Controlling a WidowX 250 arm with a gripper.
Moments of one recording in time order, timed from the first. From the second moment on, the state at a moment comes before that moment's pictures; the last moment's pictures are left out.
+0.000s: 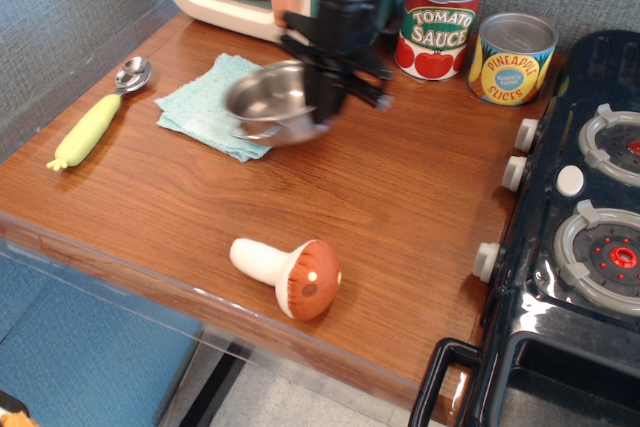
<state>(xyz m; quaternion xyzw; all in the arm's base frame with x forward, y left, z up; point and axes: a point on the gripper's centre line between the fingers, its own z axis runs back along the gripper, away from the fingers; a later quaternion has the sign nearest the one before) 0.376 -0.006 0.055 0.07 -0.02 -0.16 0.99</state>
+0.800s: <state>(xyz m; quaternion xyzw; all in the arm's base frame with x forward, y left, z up) 0.371 -0.069 0.034 0.07 0.00 -0.24 0.97</state>
